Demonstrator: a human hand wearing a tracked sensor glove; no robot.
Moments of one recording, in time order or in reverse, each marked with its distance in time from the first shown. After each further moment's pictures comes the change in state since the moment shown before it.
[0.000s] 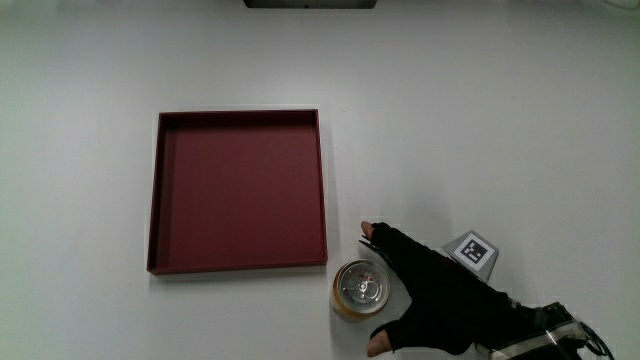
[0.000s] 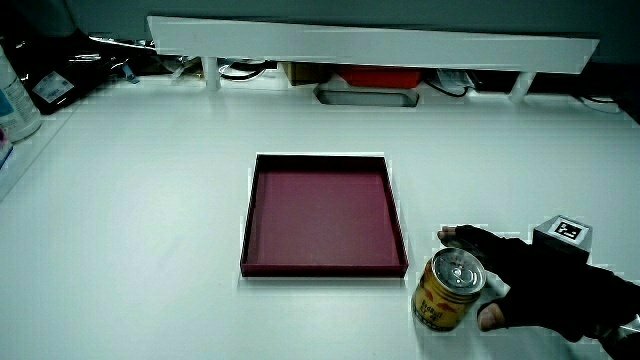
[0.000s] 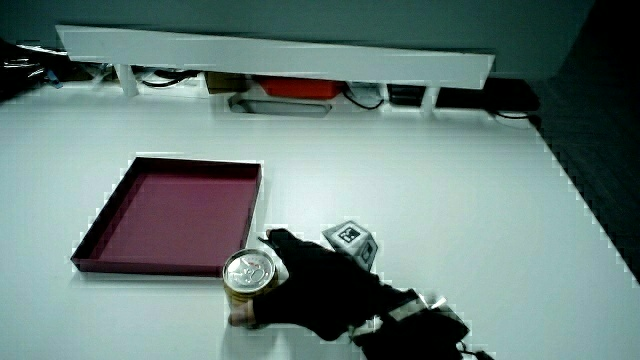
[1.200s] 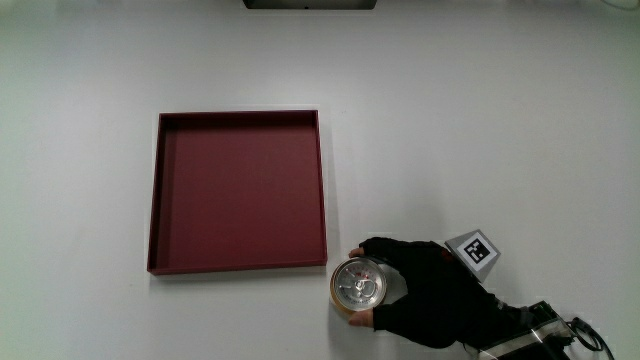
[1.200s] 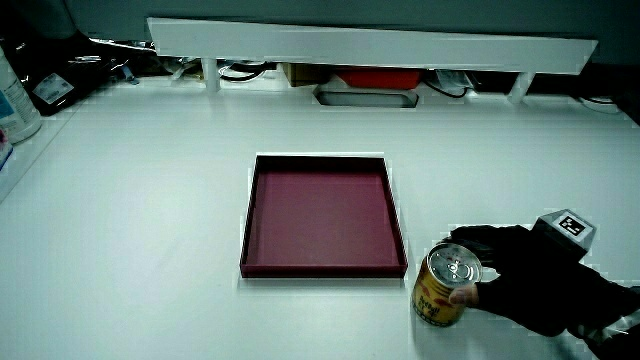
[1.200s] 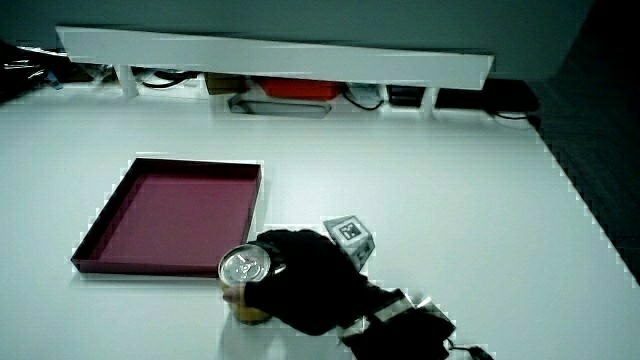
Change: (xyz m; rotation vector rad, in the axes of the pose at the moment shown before) arm 0.001 -0.002 0.002 0.189 0.021 0.152
